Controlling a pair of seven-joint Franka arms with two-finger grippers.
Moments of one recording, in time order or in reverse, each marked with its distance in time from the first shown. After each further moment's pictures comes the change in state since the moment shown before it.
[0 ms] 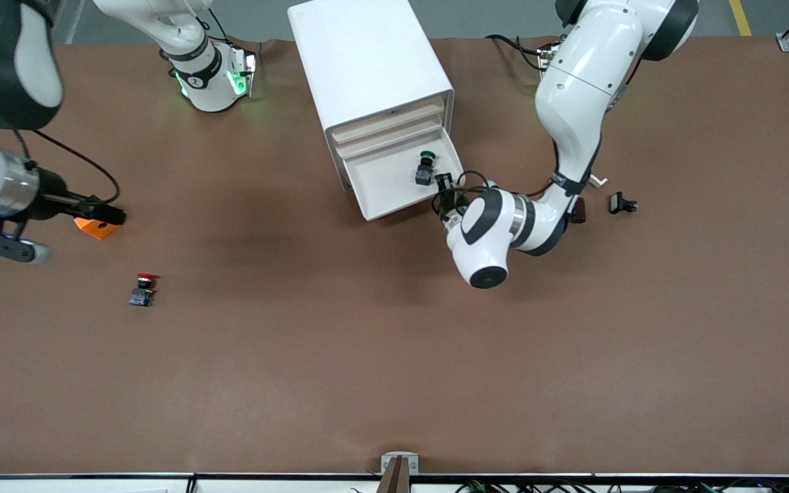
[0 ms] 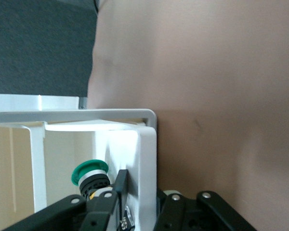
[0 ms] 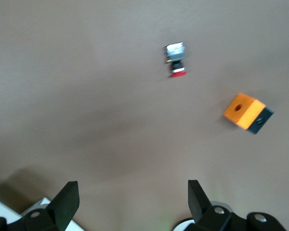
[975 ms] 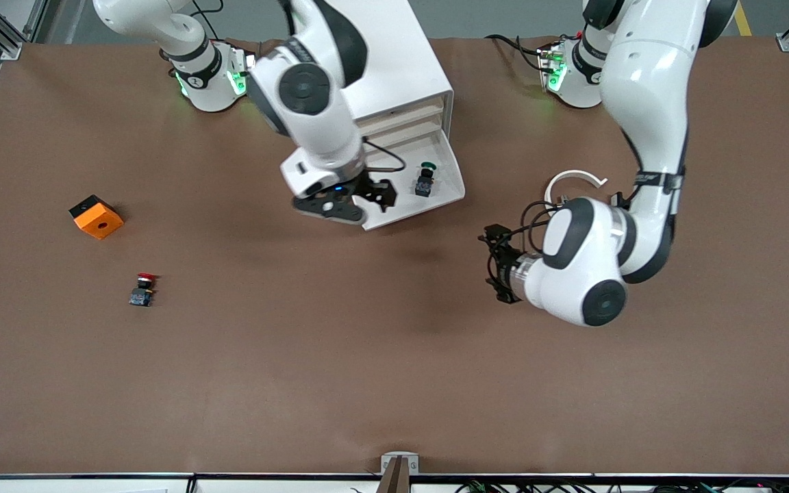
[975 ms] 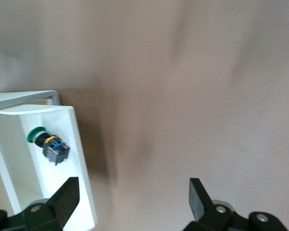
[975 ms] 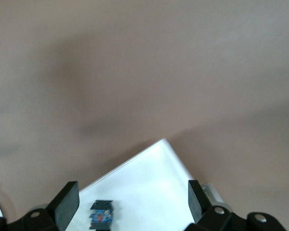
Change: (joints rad) left arm 0.093 -0.087 0.153 0.296 0.150 0.086 0.146; right arm 0.668 0.225 0.006 -0.041 0.111 0.547 0.576
